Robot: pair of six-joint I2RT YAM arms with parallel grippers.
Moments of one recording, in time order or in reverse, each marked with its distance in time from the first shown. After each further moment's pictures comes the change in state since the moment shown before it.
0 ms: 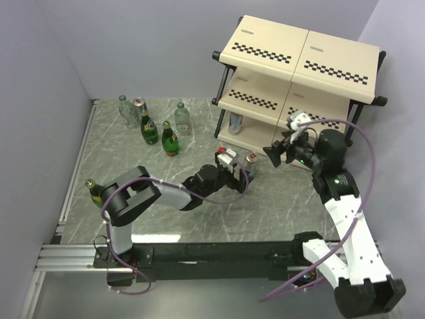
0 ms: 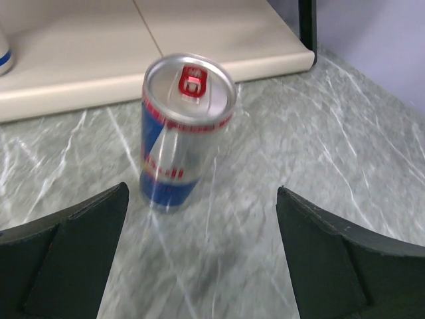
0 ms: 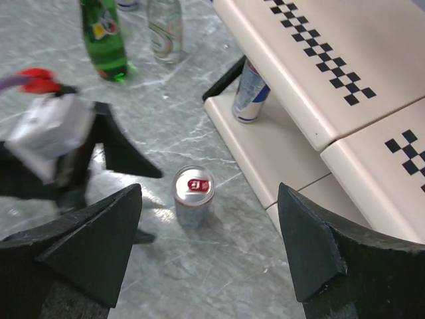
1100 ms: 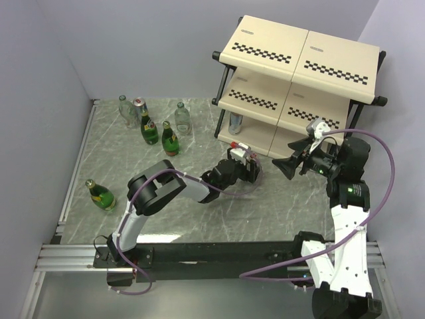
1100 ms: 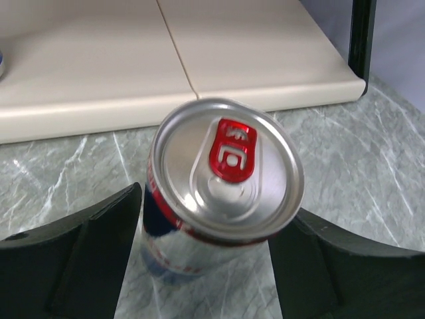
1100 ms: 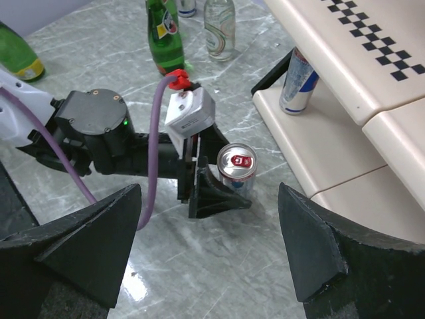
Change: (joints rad) left arm 0.000 0.283 0.282 -0.001 -0.111 -0.027; right arm -0.334 -0.102 0.000 -0.172 -0.491 -0.003
